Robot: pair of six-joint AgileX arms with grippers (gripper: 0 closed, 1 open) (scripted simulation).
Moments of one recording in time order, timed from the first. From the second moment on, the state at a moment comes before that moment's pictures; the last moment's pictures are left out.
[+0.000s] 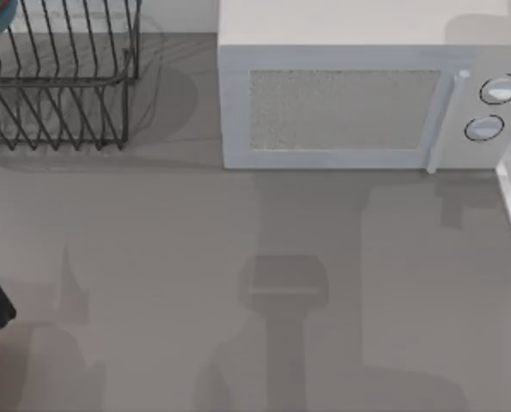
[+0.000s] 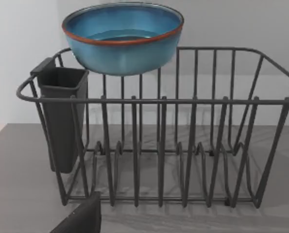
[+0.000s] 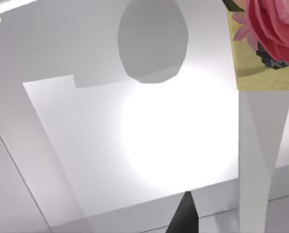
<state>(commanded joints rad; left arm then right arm) 0.00 0.00 0.00 0.00 0.00 0.00 -0.16 2.55 2.60 -1.63 0.02 -1.41</state>
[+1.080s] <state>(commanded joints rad) 0.00 0.00 0.00 0.00 0.00 0.00 -0.14 2.64 2.60 -1.52 0.02 -1.37</state>
